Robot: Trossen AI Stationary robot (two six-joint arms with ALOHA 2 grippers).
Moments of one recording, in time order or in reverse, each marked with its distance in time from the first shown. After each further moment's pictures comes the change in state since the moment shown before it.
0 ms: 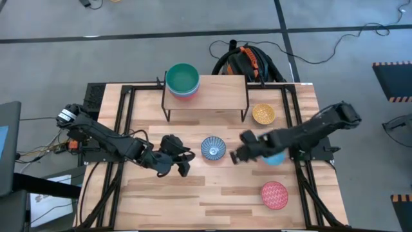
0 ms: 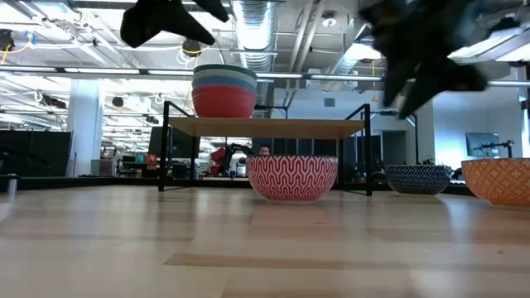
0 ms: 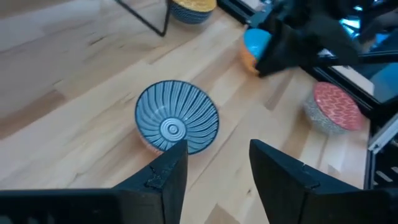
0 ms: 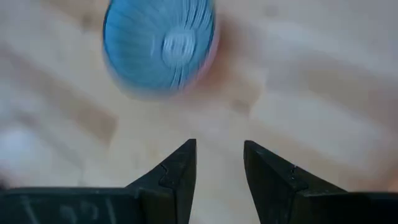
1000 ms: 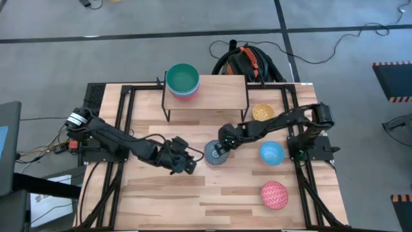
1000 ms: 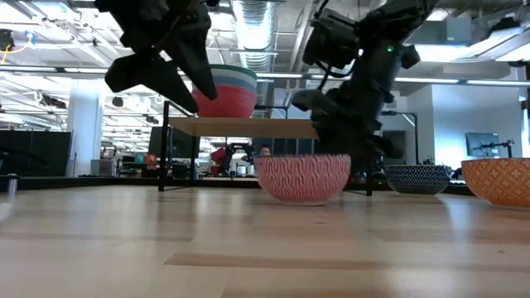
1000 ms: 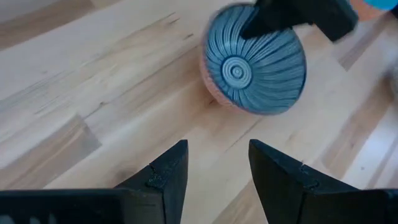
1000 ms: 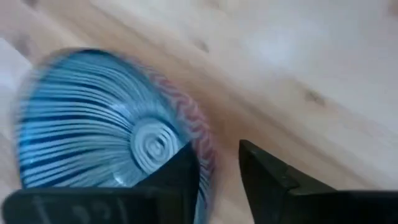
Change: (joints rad) left arm 0.081 0.150 -0.002 -0.124 0.163 -0.238; right arm -0.288 0.318 0.004 0.308 -0.209 -0.380
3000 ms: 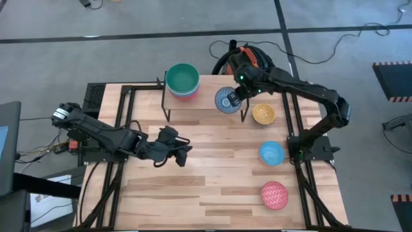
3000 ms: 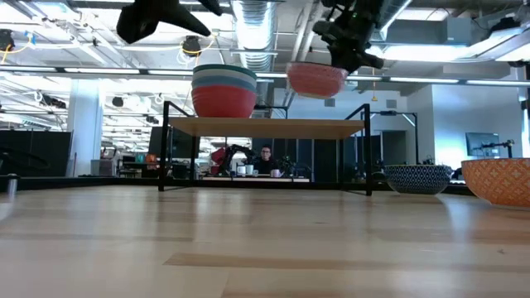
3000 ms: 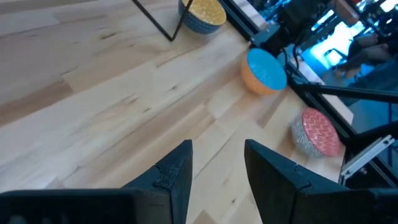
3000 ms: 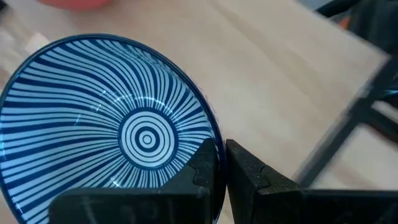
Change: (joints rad) left arm -0.012 -0.246 0.001 0.081 -0.101 0.133; right arm -0.440 -0.207 0.530 -0.601 0.087 -0.592
